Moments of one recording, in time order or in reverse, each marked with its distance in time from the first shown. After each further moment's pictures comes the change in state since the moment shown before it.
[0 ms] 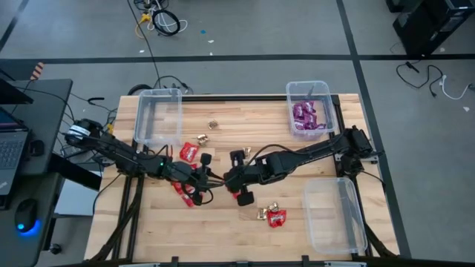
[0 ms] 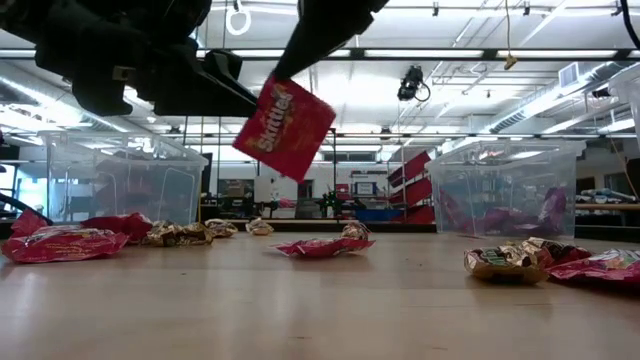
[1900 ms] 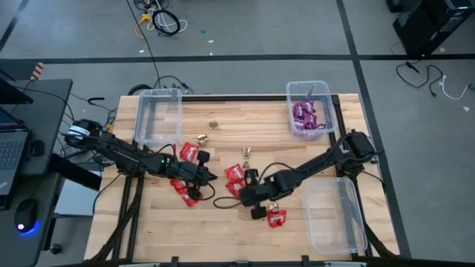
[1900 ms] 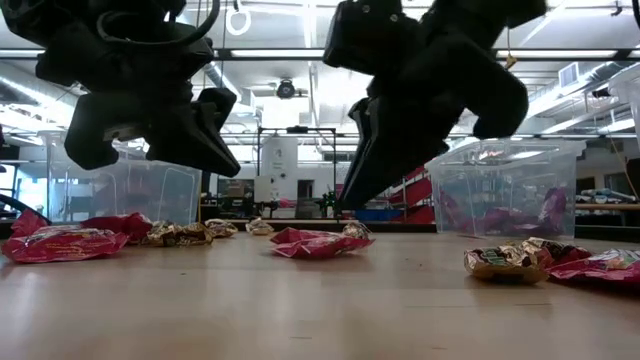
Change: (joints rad) left arm 0.052 -0.002 0.000 -0.253 -0.025 0.027; right arm 0.094 0.001 -0.416 0.288 -0.007 0.191
